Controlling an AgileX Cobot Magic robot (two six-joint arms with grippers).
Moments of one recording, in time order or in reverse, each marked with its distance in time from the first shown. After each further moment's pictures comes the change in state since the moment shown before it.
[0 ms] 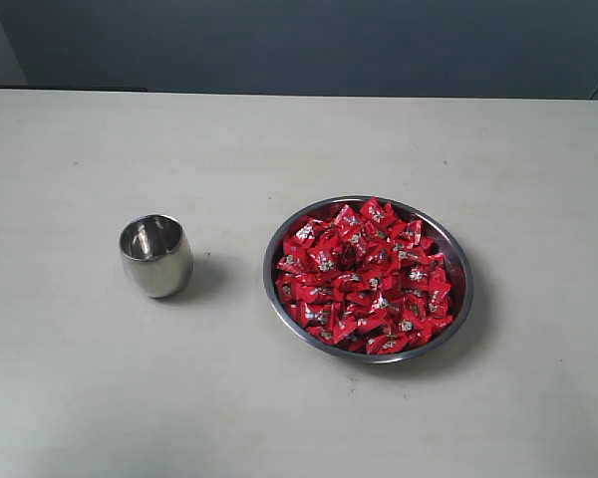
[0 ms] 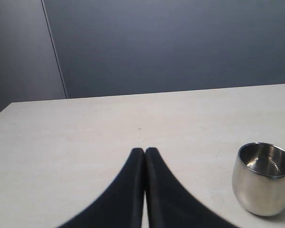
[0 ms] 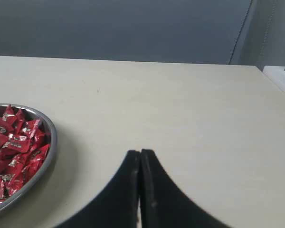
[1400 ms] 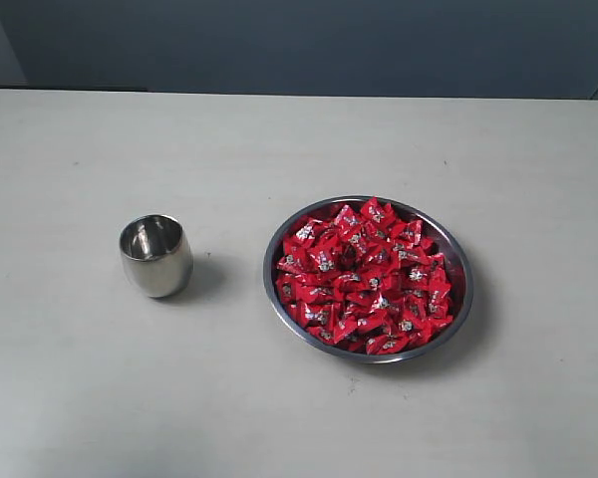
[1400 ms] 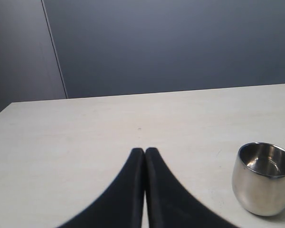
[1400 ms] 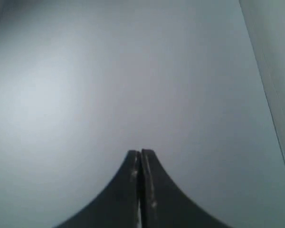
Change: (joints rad) left arm 0.000 0.000 0.000 0.000 0.000 0.000; right arm 0.000 -0.002 0.004 0.059 -1.011 0.110
